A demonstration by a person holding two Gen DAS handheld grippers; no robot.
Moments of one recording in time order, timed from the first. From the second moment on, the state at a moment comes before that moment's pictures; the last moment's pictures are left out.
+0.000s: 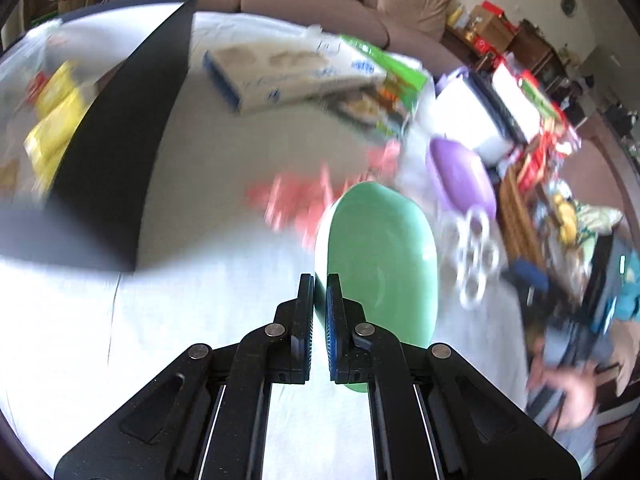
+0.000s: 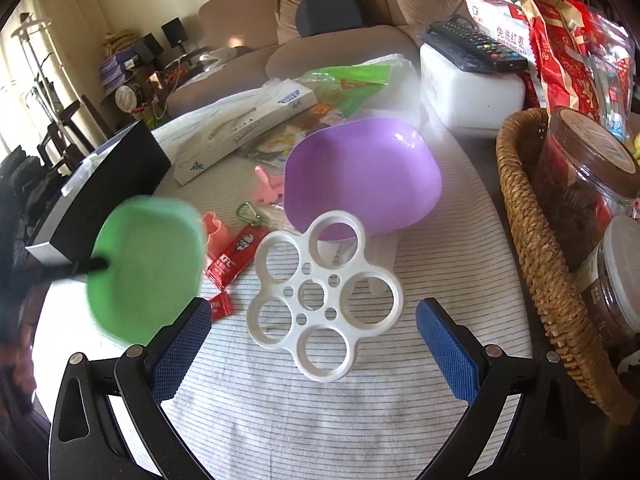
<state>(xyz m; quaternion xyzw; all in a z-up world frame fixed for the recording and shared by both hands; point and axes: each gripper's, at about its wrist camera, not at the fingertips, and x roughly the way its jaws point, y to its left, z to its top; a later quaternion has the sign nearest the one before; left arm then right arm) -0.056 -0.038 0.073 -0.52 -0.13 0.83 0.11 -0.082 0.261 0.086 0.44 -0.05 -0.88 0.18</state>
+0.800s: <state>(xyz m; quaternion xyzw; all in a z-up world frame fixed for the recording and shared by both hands) 0.020 -0.038 0.087 -0.49 -0.03 0.86 0.11 -0.081 0.307 0.085 0.45 -0.17 -0.87 0.13</state>
